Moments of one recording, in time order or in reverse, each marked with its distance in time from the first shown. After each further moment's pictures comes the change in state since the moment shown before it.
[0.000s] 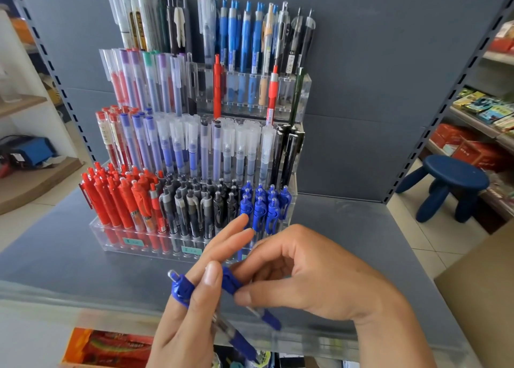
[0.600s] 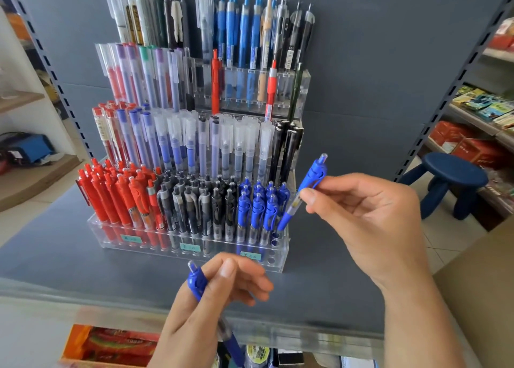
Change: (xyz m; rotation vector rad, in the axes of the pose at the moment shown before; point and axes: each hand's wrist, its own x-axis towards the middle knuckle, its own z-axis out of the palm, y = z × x) left_hand -0.053 -0.004 -0.011 -0.183 0.010 -0.276; right_hand -0.015 0.012 -0.028 0.118 0.852 -0.366
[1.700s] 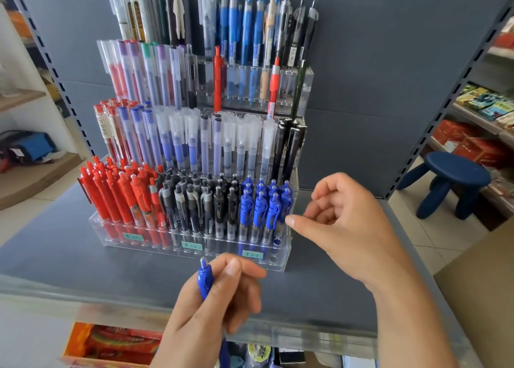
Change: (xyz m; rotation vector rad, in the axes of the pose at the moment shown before) left_hand -0.002 0.006 0.004 0.008 -0.008 -0.095; right_hand 0.001 0.007 0.008 -0.425 -0.107 0.329
